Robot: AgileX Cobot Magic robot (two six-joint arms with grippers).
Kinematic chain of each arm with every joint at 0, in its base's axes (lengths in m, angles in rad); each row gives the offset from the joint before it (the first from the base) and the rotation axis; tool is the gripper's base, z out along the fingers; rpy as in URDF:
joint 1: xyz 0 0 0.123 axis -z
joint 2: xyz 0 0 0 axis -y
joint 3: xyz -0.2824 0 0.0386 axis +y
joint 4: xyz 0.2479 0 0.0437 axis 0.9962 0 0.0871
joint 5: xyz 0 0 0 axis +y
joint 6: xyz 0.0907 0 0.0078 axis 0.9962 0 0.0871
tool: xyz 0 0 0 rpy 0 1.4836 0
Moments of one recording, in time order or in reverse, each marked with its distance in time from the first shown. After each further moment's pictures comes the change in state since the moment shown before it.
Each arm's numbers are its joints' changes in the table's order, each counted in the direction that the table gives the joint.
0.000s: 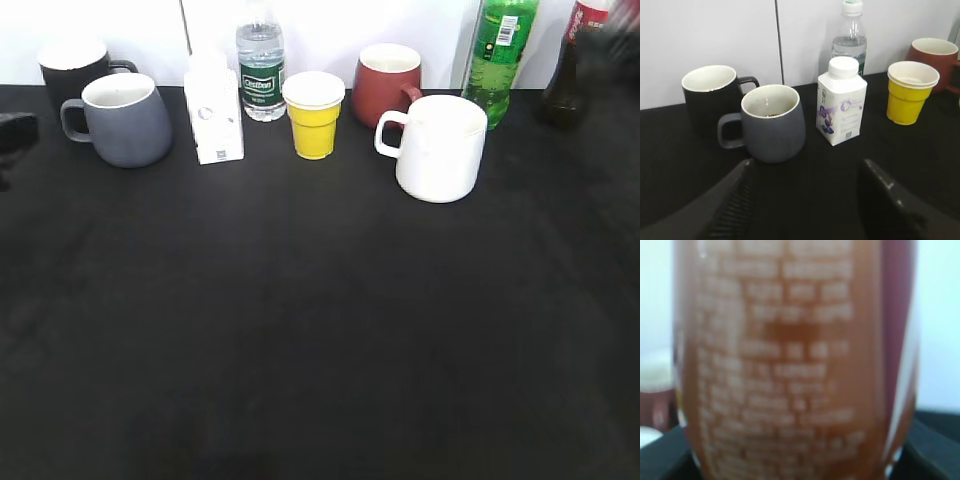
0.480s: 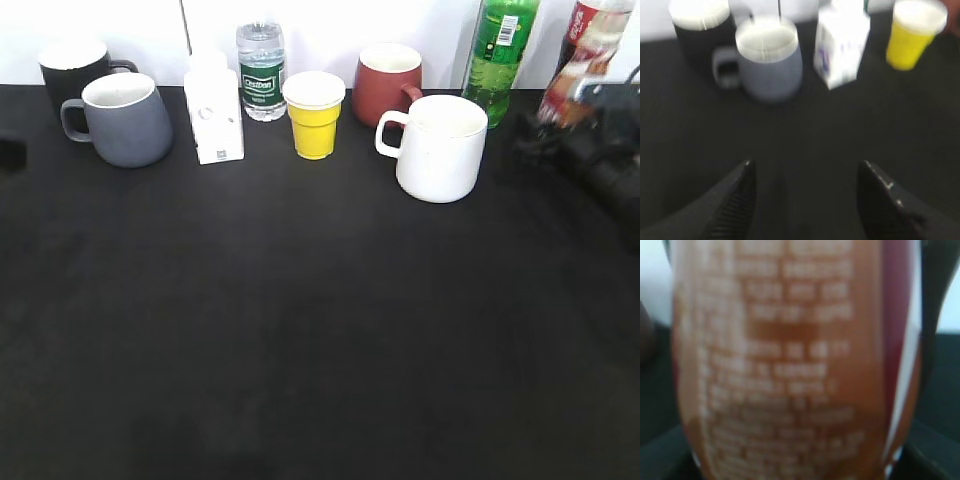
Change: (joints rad) left arm 0.000 0.044 -0.171 -0.046 0.507 0.000; right arm 0.000 -0.508 -0.209 0.046 -0.224 -0.015
